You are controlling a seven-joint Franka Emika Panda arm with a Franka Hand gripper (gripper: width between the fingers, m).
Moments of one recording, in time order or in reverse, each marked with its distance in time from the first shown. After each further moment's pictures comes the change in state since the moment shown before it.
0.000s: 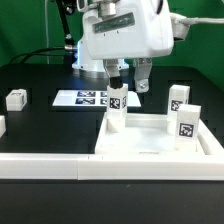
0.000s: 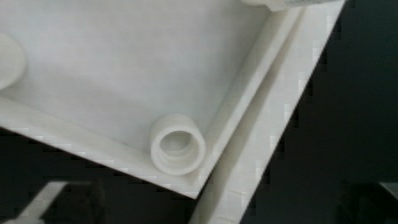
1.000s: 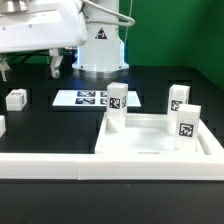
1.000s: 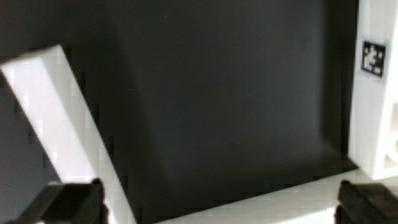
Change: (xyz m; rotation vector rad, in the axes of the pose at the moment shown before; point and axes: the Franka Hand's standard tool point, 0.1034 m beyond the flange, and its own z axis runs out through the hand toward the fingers) arm 0.109 0.130 -0.027 -0.047 -0.029 -0.943
